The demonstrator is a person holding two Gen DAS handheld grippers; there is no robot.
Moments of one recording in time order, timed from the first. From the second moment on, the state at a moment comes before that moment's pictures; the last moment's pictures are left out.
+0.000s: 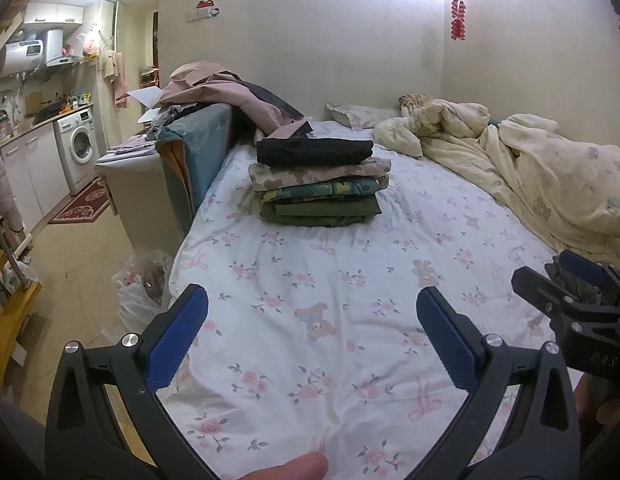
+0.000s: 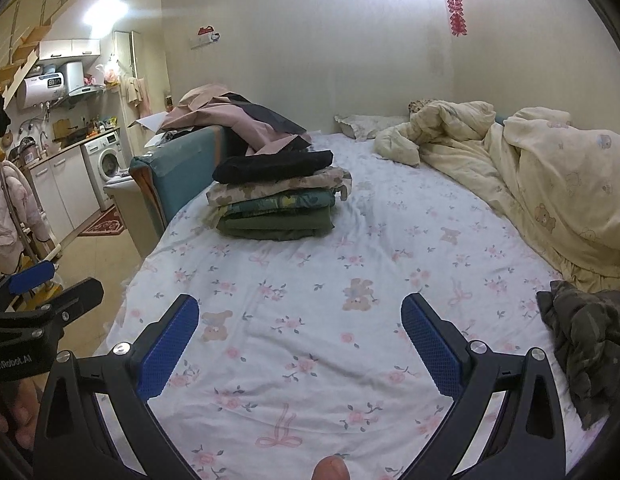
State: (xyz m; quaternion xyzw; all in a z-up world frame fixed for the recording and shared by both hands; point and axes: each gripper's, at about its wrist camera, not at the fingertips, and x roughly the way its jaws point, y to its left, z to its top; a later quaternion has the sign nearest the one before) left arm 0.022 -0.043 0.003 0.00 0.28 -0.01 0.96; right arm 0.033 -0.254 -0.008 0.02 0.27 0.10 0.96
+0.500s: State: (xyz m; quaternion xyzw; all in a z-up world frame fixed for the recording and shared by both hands) left arm 0.023 -0.041 0.003 -0.01 0.27 -0.01 0.96; right arm 0.032 -0.255 -0.007 0.02 0.27 0.10 0.96
